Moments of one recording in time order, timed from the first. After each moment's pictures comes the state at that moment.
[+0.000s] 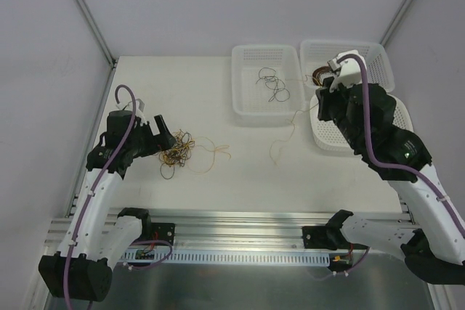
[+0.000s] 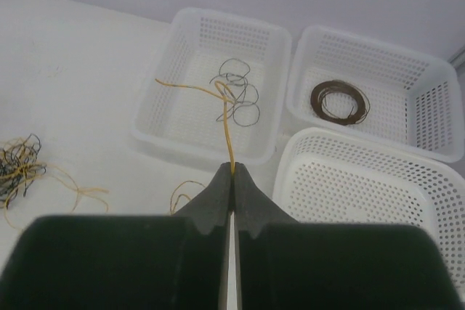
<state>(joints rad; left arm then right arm) -0.06 0.85 0.81 -0.70 0.18 -0.40 0.75 0.99 1.50 -0.76 0.49 0.02</state>
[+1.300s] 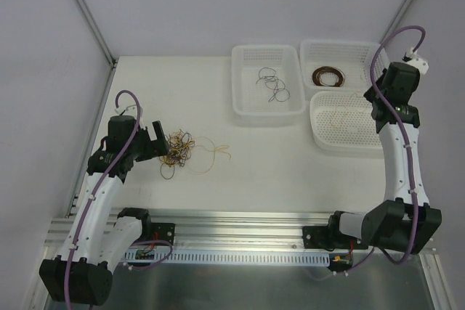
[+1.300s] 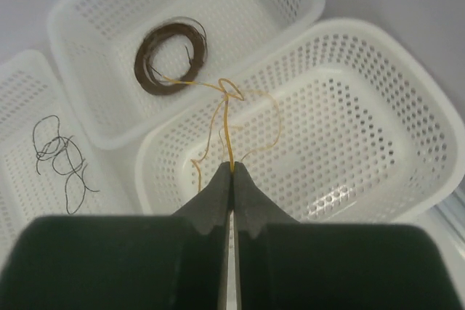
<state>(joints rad) -0.06 0.81 0.77 -0.73 0.04 -0.31 -0.13 1.25 1.31 -0.46 0.26 0.31</state>
